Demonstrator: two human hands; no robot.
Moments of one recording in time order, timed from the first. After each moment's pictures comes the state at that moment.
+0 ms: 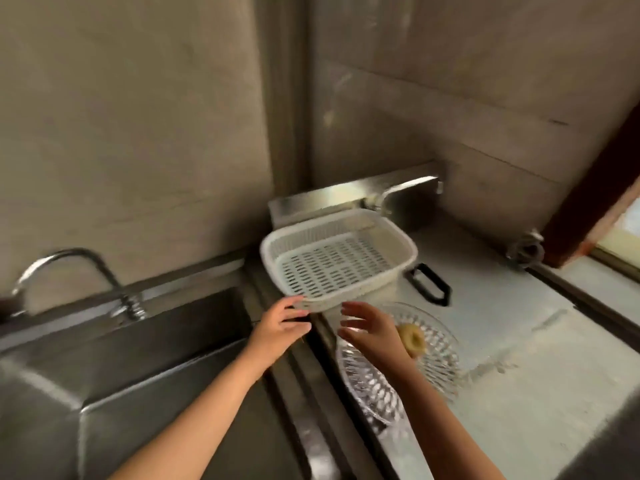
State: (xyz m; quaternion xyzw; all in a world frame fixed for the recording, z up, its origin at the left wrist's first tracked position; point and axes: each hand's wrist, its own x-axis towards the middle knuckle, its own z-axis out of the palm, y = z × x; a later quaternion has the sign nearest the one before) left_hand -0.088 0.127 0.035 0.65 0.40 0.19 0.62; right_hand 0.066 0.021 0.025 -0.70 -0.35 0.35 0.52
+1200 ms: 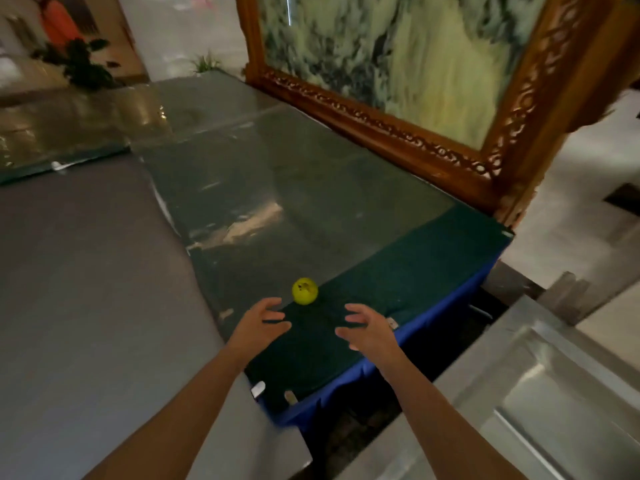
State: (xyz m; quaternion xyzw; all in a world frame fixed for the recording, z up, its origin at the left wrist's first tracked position) left_hand -0.841 0.031 -0.020 0.15 0.82 0.46 0.31; right_hand -0.701 0.195 -0.024 -0.37 -0.69 0.62 0.04
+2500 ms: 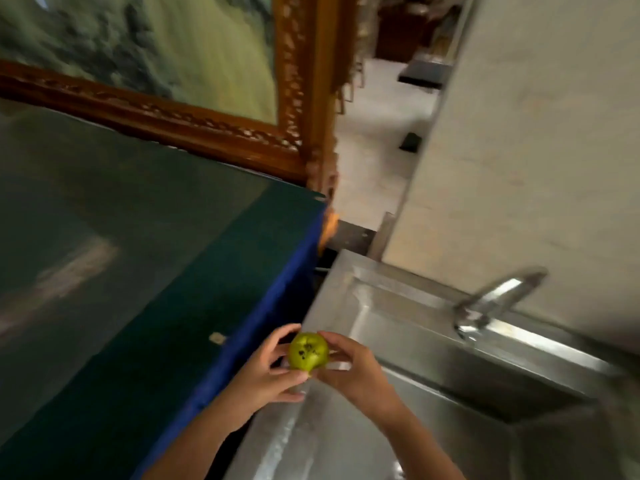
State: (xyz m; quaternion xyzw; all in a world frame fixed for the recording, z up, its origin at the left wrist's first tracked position) left_hand -0.663 0.217 -0.059 0.34 0.58 0.44 0.59; right_hand -0.500 0.285 -0.040 -0.42 -0.68 0.57 0.21
